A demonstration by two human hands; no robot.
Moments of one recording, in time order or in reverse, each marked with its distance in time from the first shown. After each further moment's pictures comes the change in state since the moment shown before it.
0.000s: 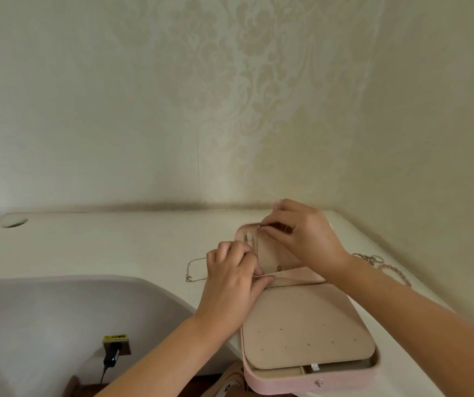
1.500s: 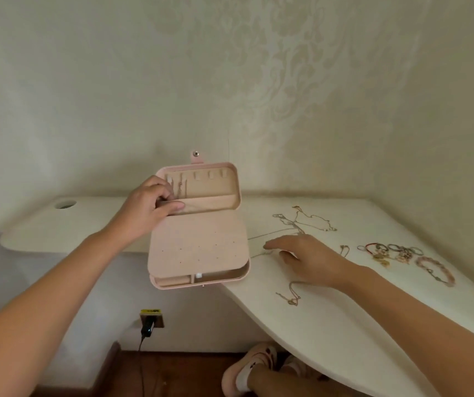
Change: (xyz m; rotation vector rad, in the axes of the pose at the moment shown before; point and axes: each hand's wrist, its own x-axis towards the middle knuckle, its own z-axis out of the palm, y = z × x) left_hand 0.041 -0.185 -0.108 -0.092 -0.192 -0.215; right_hand -0.031 0.003 0.049 0.038 -0.666 0.255
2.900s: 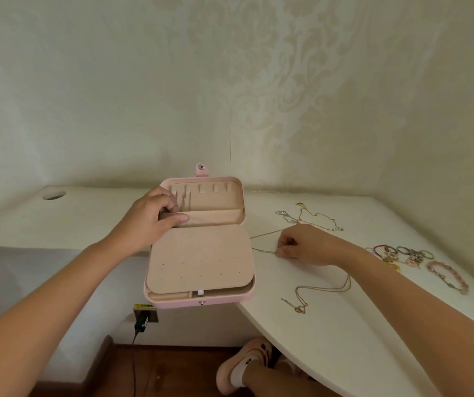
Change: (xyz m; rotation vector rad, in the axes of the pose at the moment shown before) left_hand -0.015 -0.011 0.021 -0.027 -0.117 -0.119; right_hand 0.041 0.009 -0.013 0.094 -0.229 0.241
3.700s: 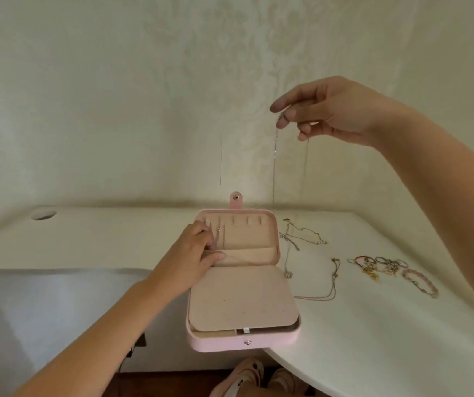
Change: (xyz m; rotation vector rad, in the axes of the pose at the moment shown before) left_hand -0.021 0.060 0.049 0.020 -0.046 0.182; right_hand -0.057 -0.099 -0.187 0.501 0.320 -0.346
